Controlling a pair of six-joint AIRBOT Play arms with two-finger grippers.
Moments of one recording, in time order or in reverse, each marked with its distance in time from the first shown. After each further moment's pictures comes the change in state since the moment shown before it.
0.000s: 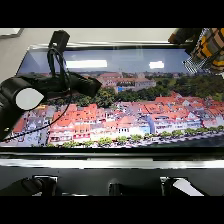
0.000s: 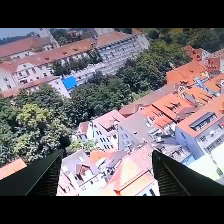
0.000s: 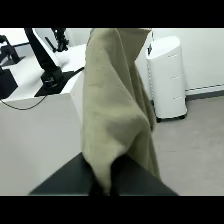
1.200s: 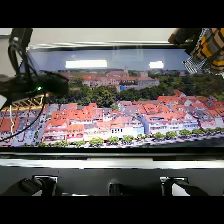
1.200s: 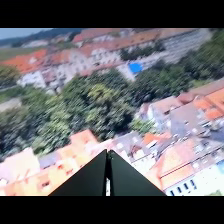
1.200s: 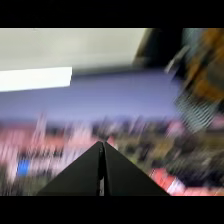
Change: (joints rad) left arm 0.135 0.193 -0.068 0.118 -0.173 0.025; right arm 0.886 0.001 -0.154 0.759 0.277 -0.789
